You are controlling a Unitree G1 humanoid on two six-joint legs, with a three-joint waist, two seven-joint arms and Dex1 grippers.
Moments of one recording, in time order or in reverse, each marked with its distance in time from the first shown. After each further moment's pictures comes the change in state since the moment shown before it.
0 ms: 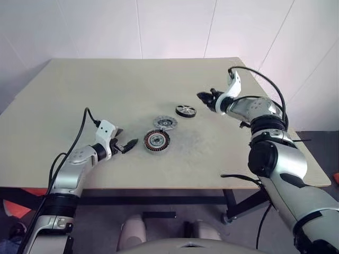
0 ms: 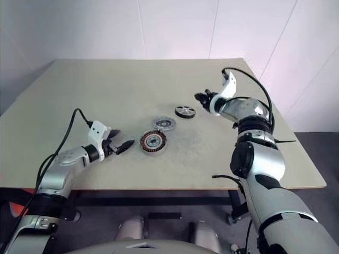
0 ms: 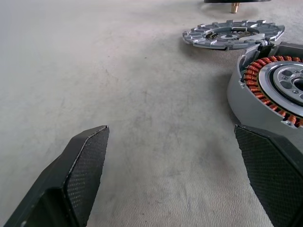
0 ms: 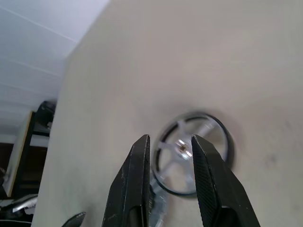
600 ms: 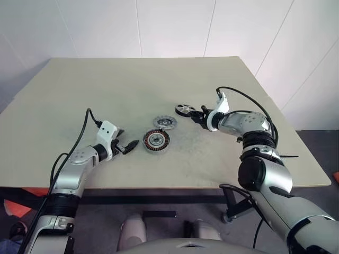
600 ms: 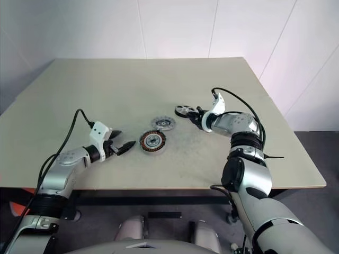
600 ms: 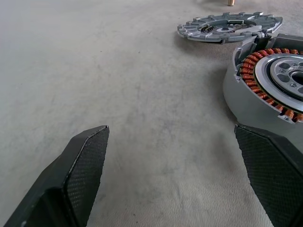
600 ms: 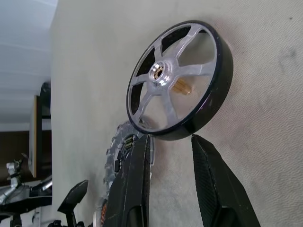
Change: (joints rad) left arm 0.001 -0.006 -0.006 0.000 0.019 0.000 -0.005; right arm 0.134 0.116 -0.064 -0.179 0.076 0.138 -0.127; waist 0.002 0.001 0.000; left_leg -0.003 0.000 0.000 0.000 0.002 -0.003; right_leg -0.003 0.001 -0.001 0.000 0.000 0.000
